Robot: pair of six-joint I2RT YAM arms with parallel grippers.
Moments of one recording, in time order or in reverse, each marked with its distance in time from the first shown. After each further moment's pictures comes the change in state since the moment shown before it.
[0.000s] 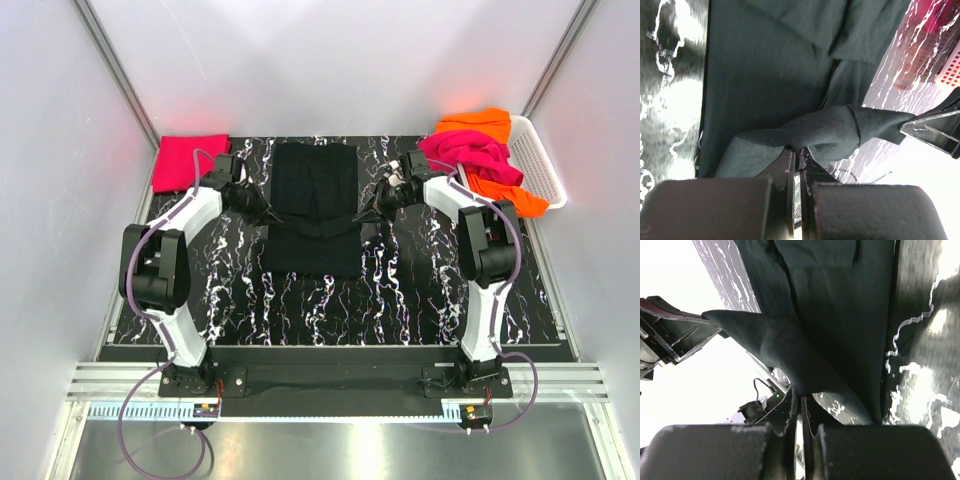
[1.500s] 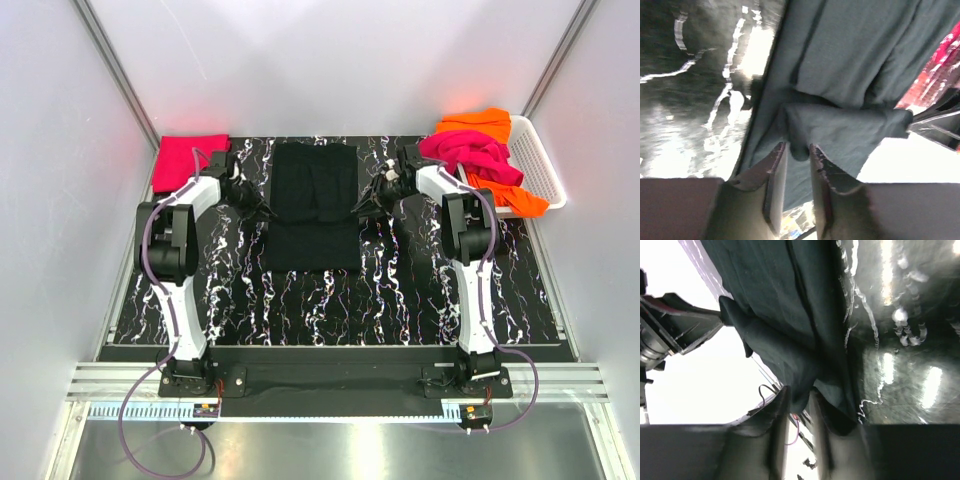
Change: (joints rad) left arm 0.092 0.276 0.188 -0.002 0.061 0.028; right arm -0.048 0.362 0.393 -0.156 -0.083 -0.053
